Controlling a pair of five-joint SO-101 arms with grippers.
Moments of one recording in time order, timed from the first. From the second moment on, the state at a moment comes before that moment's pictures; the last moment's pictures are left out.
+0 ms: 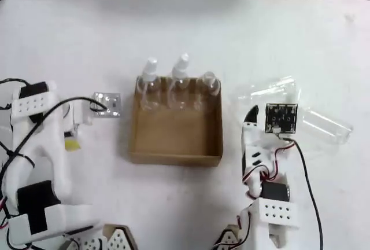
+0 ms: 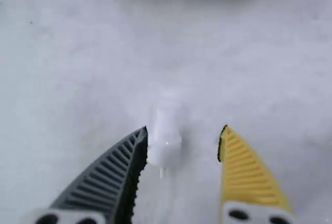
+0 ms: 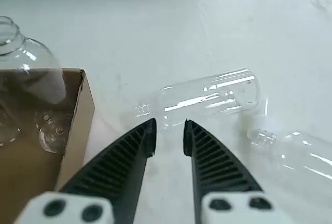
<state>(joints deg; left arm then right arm) -24.4 -5.1 29.0 70.9 -96.7 2.5 -71.5 92.4 9.8 7.3</state>
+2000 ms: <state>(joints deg) -5.8 -21.3 -8.4 100.2 -60.4 2.5 -71.5 92.4 9.8 7.3</state>
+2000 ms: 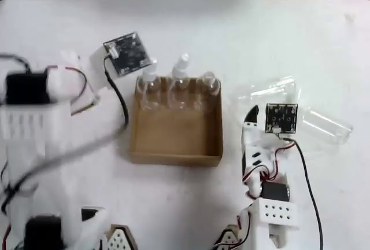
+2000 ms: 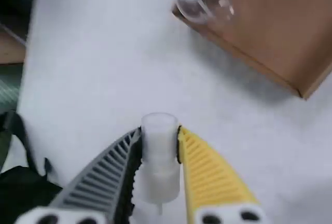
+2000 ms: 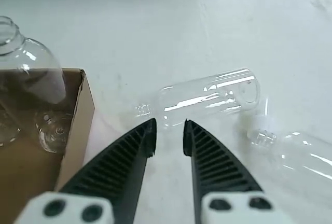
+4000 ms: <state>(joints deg) 28.4 -22.7 26.0 1.4 9.8 2.4 -71.5 92.4 7.5 7.3</state>
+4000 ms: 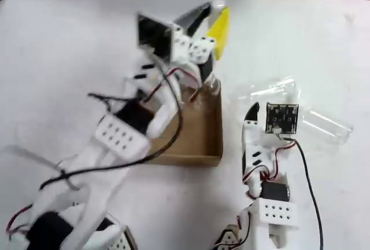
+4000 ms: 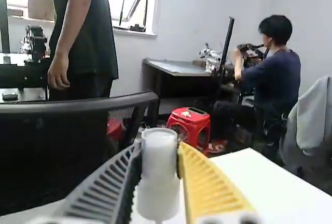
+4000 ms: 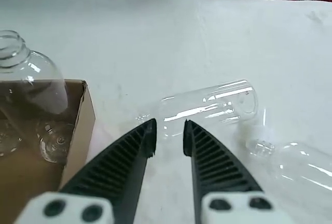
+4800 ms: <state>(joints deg) 28.6 -15.2 21.6 0.7 10.5 2.5 -71.5 92.4 7.5 7.3</state>
